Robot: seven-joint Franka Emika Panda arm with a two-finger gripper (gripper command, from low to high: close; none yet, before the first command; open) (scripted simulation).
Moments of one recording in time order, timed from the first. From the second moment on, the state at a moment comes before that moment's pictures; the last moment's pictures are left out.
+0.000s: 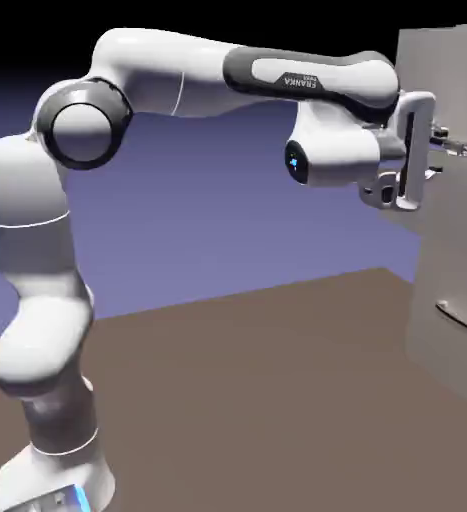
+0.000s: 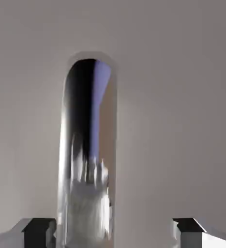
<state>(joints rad) -0.48 0.00 0.42 -1.75 2.86 2.98 -0.54</state>
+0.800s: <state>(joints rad) -1.16 0.01 1.11 -1.72 2.78 2.97 -0.42</state>
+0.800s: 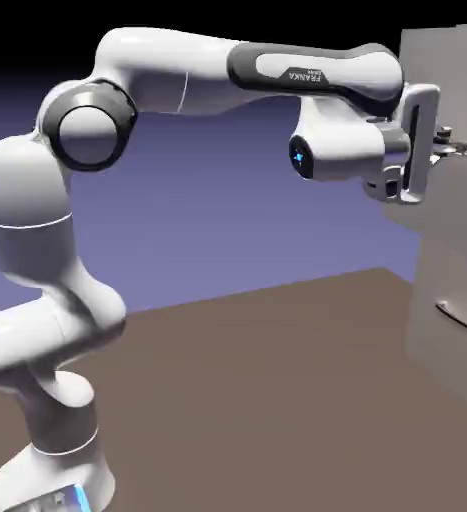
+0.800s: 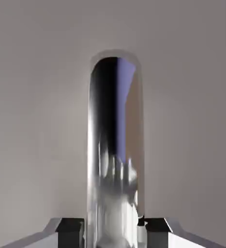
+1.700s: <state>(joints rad) -0.35 -0.14 0.28 -1.89 2.75 2.94 -0.36</state>
